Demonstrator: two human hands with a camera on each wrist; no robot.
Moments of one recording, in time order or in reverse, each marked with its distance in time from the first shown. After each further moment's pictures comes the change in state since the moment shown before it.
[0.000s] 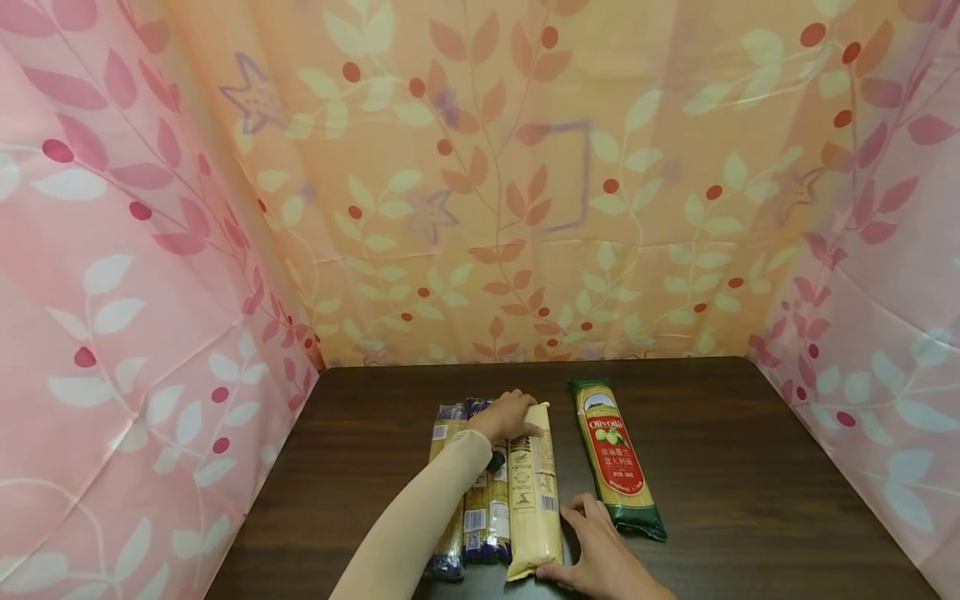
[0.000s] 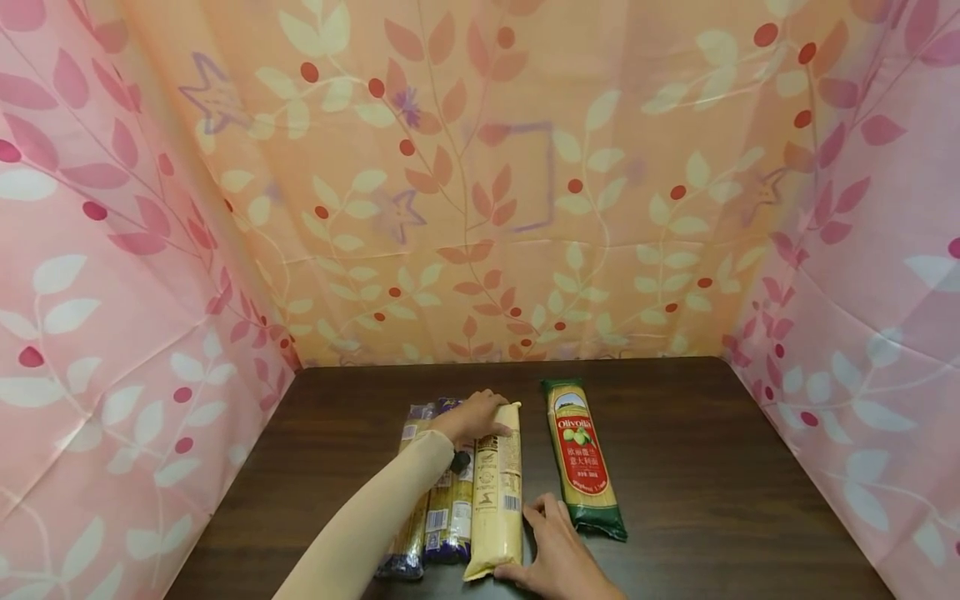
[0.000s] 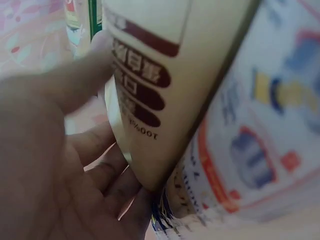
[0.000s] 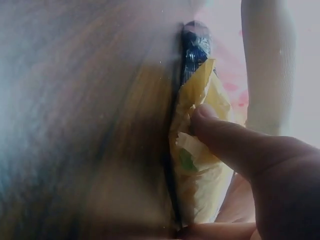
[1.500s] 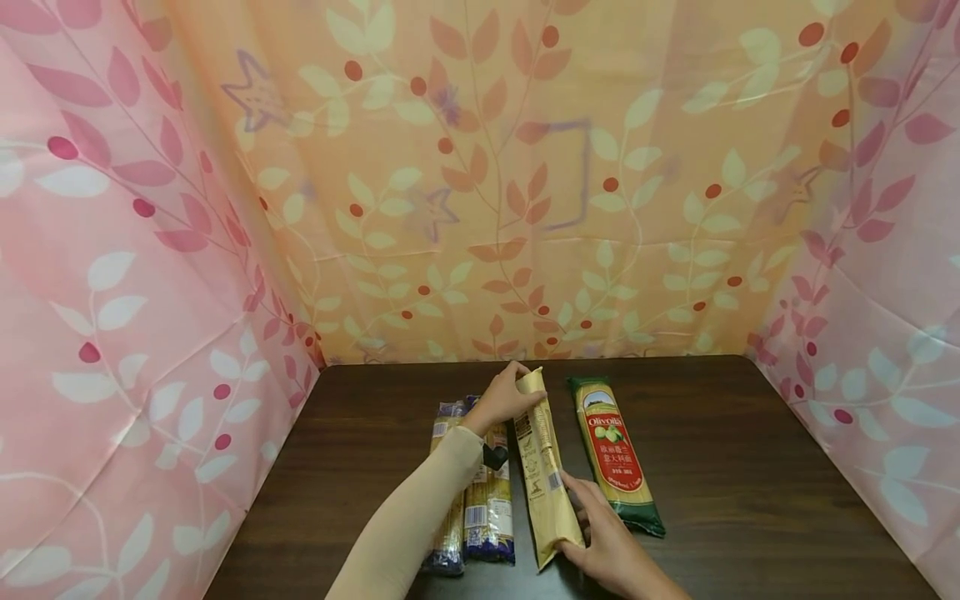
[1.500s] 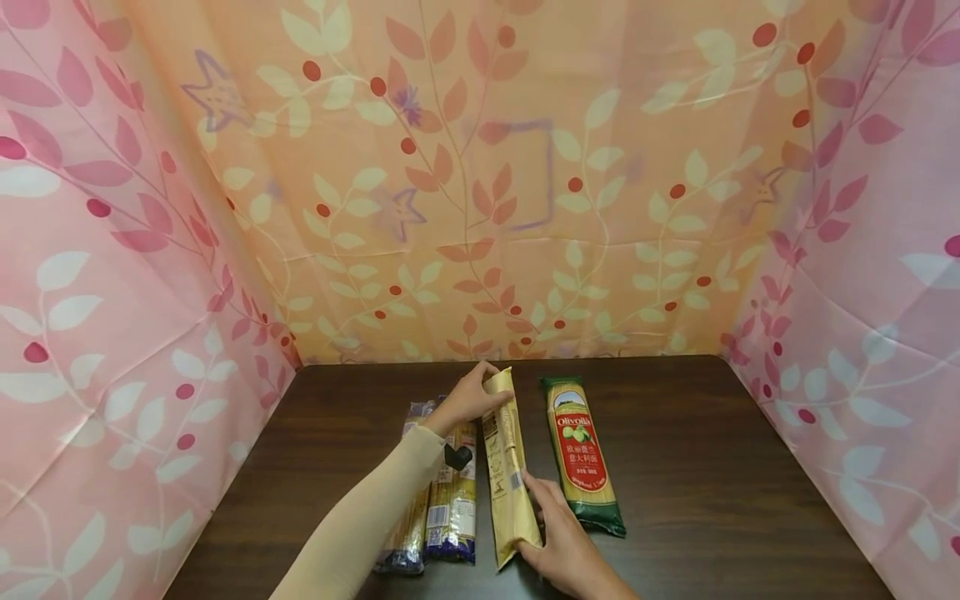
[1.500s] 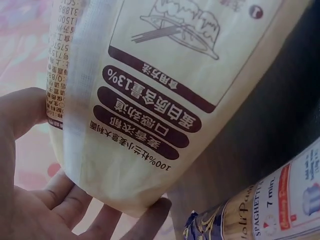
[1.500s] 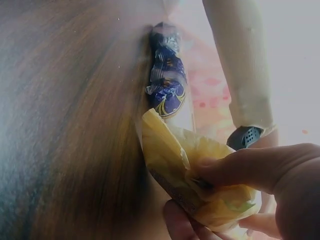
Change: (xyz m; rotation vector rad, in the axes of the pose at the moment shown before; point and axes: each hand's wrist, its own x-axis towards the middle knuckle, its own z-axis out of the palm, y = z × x) left_hand -0.011 0.001 -0.017 -0.615 0.268 0.036; right_hand -0.007 -0.006 -0.017 0.446 0.048 -0.059
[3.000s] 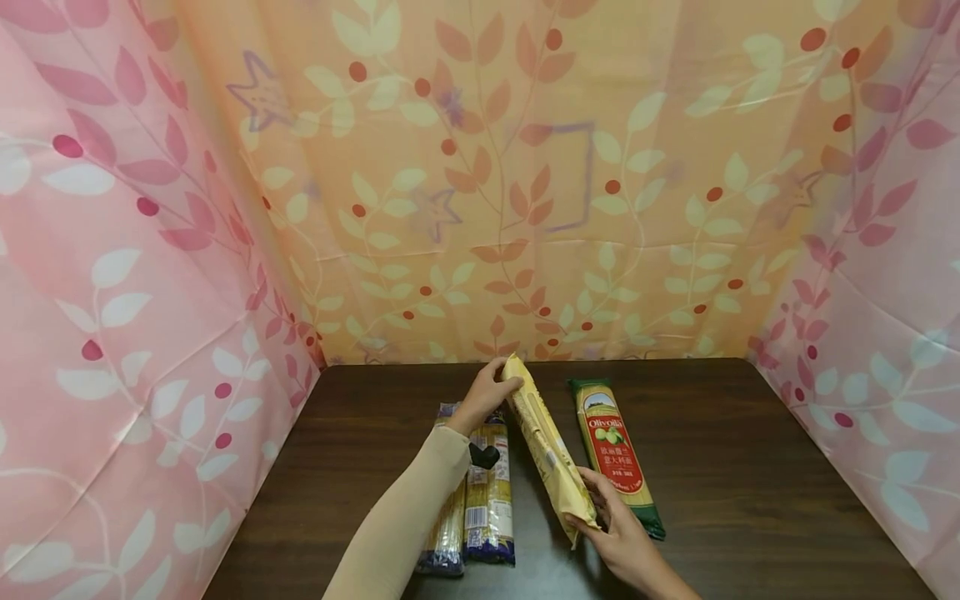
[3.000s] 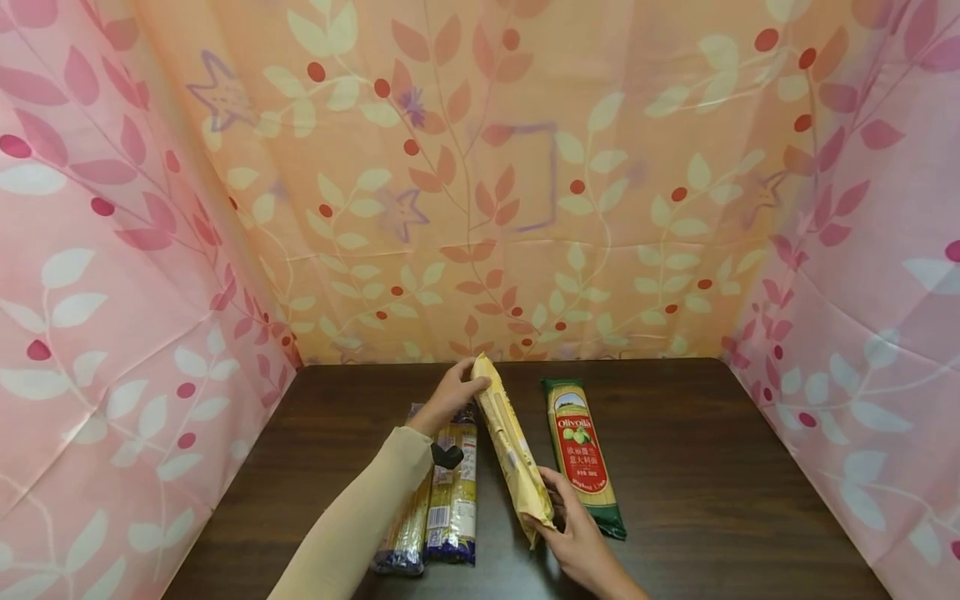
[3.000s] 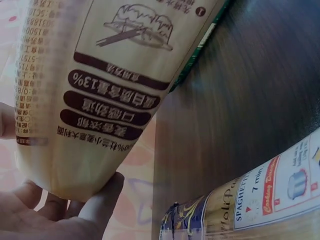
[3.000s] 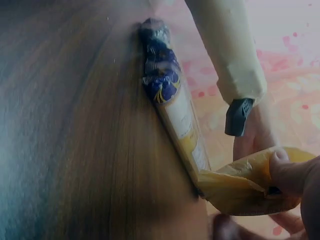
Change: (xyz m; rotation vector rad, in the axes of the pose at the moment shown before) left_hand 0.002 -0.019 -0.020 -0.387 0.066 0.000; right_hand 0.002 0.007 -0.004 0.193 0.215 0.019
